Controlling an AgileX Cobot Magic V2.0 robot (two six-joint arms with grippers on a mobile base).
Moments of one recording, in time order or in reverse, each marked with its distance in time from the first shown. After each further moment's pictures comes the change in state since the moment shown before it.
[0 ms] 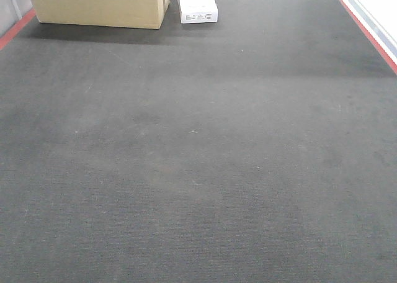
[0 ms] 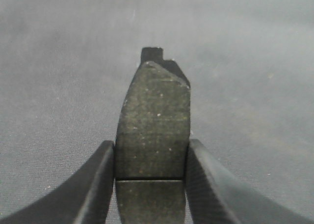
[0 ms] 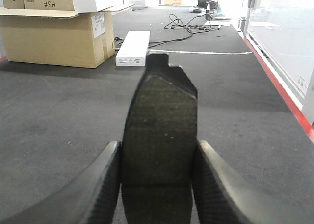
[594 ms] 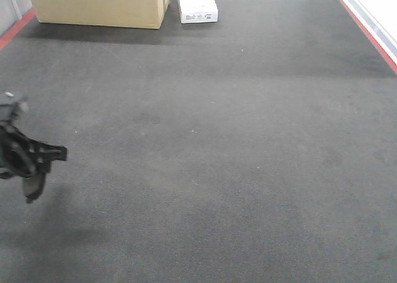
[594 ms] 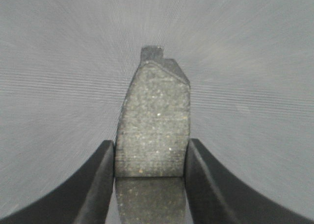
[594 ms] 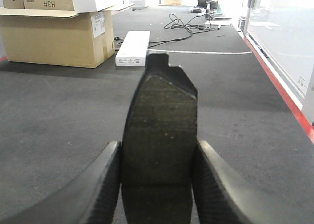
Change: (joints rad) left arm 0.000 0.895 -0.390 0.011 0.084 0.022; right arm 0.000 0.000 0.000 0.000 0.000 0.000
